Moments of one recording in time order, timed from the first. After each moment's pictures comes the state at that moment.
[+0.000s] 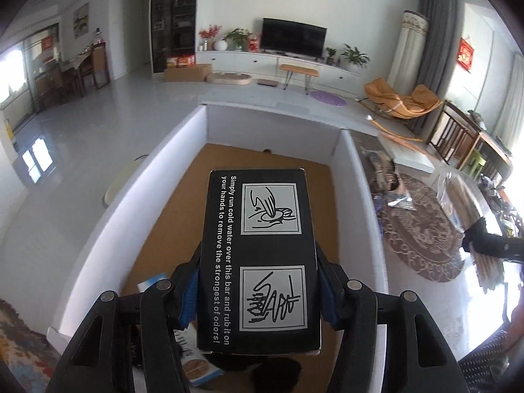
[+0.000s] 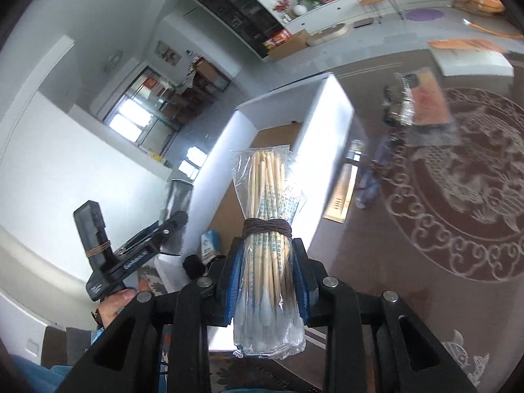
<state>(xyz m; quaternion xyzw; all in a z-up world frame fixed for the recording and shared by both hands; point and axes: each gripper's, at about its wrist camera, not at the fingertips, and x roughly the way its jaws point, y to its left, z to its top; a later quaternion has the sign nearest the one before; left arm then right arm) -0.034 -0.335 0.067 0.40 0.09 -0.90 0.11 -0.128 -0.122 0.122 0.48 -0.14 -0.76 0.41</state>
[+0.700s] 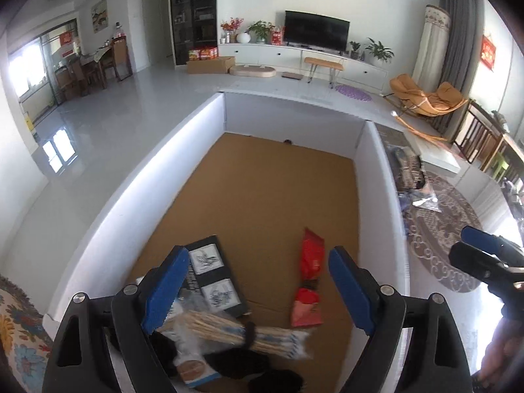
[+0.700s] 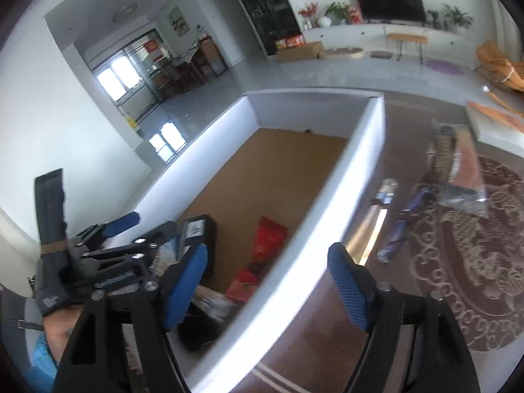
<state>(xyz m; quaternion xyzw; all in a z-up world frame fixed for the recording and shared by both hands) -0.056 -0.313 0.046 0.41 0.09 -0.90 0.14 -0.125 -0.151 0.091 0.42 0.00 -0.84 0.33</state>
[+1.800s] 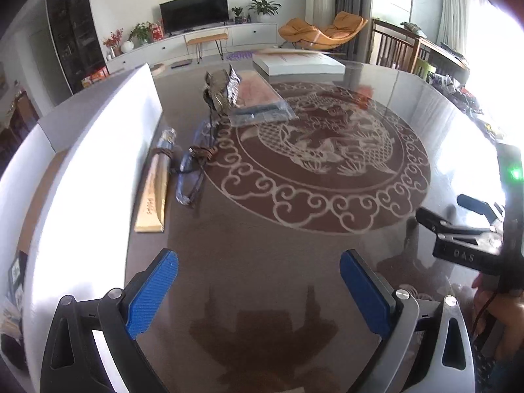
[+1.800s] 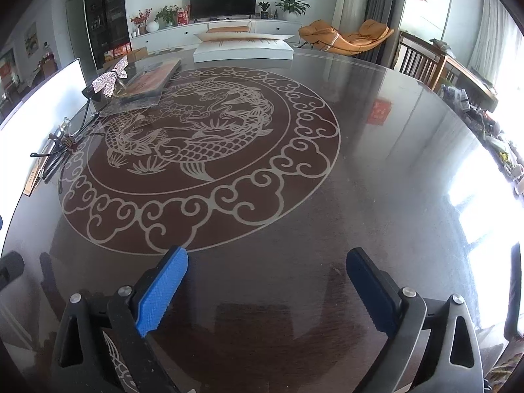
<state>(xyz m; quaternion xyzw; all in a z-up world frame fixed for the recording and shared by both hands) -0.103 -0.077 -0.028 0.45 -0.04 -0.89 -0.03 -0.141 0.103 -0.035 0.46 0.03 -0.89 0.00</state>
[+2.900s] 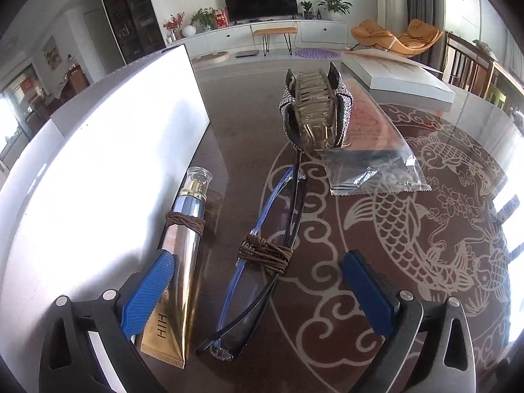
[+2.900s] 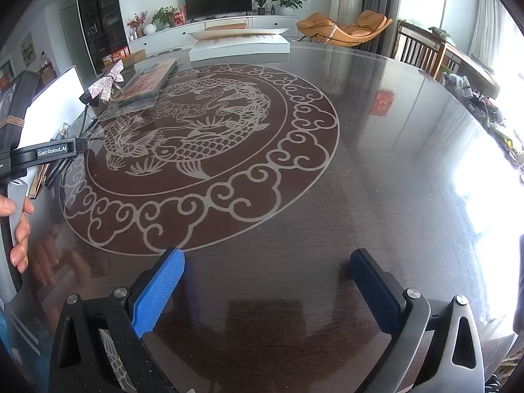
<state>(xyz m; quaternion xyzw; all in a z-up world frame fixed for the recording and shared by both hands) -0.239 -0.109 -0.075 0.46 -0.02 -0.88 0.11 -0.141 0.106 -0.037 0.46 0.01 -0.89 0.01</state>
